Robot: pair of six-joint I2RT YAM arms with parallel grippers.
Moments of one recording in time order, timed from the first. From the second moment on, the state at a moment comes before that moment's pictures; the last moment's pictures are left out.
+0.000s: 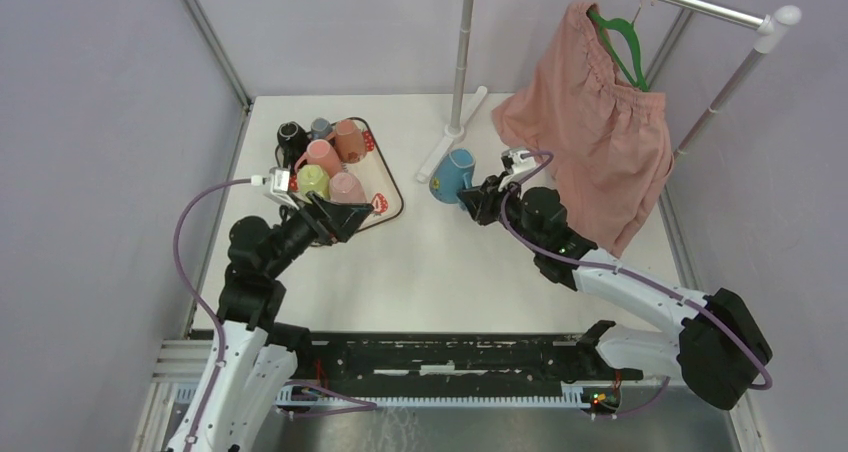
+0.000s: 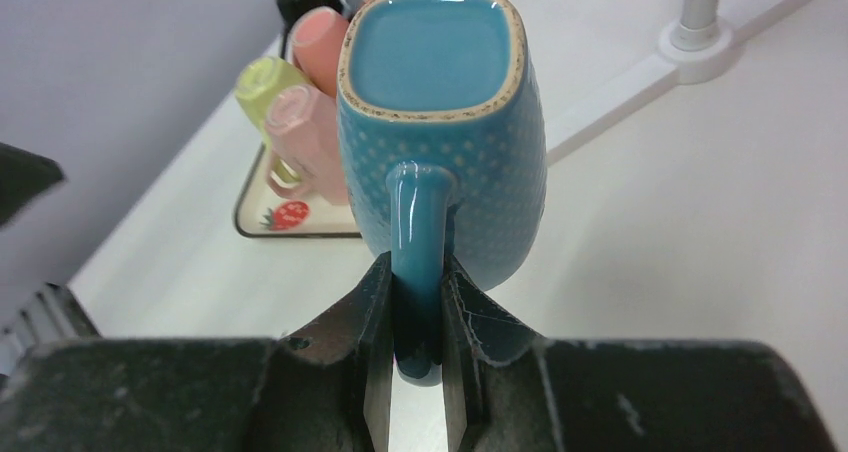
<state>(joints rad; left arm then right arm) -0.17 0.52 0.58 -0.11 0.46 -0.73 0.70 1.15 0.63 0.39 0.05 0.35</state>
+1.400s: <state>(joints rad) -0.62 1.04 0.46 0.97 0.33 -1.11 0.83 1.21 0.58 1.06 -0.04 0.99</state>
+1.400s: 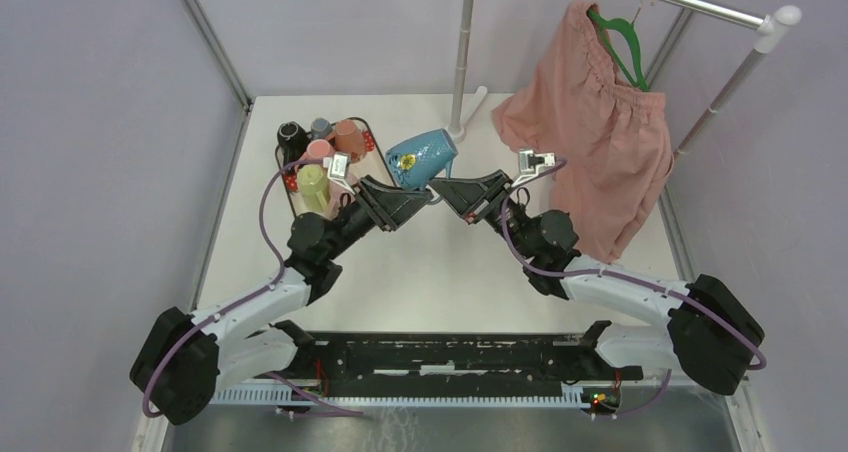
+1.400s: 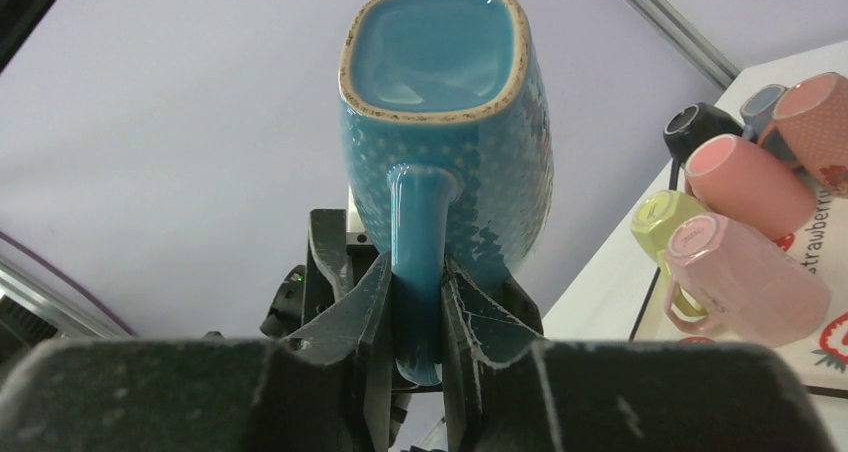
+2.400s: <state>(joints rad) -0.66 1.16 0.51 1.10 0.27 -1.14 0.83 1.26 0.53 1.29 0.03 1.13</state>
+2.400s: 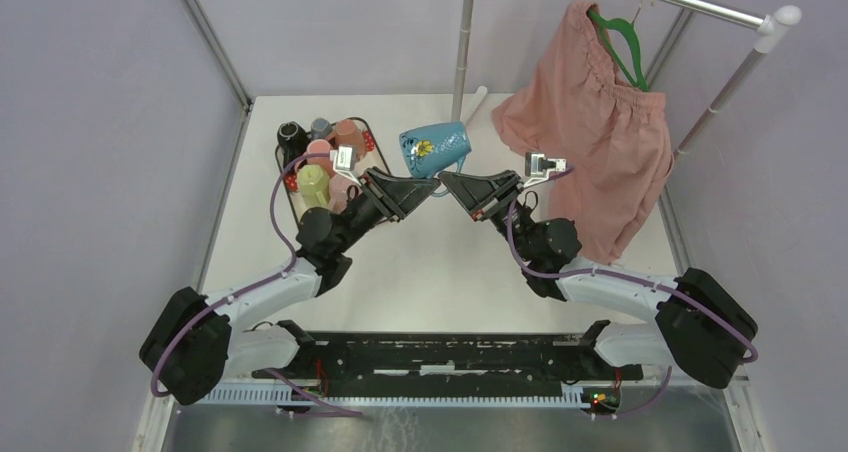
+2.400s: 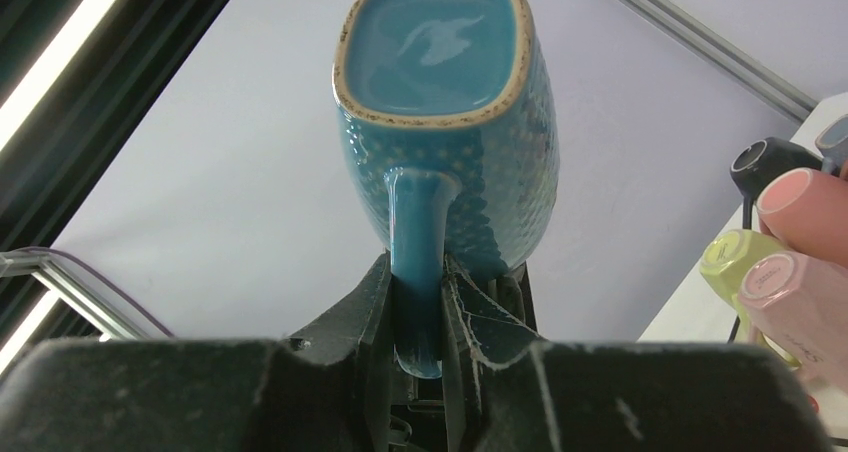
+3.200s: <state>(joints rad) -0.66 1.14 0.58 0.97 0.31 -1.11 0.83 1.25 0.53 1.26 0.05 1.15</state>
